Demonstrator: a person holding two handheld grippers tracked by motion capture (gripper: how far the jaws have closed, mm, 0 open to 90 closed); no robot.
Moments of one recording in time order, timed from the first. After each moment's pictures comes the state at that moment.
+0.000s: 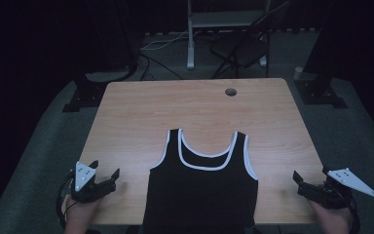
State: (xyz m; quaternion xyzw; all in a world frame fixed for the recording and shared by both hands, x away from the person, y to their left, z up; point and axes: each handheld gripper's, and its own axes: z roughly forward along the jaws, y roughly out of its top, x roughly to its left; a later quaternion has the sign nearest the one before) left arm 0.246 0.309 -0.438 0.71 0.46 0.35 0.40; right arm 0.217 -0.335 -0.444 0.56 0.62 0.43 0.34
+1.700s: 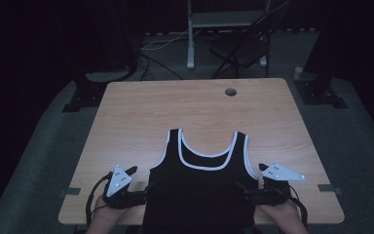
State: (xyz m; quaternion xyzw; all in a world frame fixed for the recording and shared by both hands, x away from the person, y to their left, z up) left arm 0.235 0.224 -0.435 0.79 0.34 0.25 0.44; right arm 0.239 -0.203 -0.442 0.40 0.76 0.46 0.21
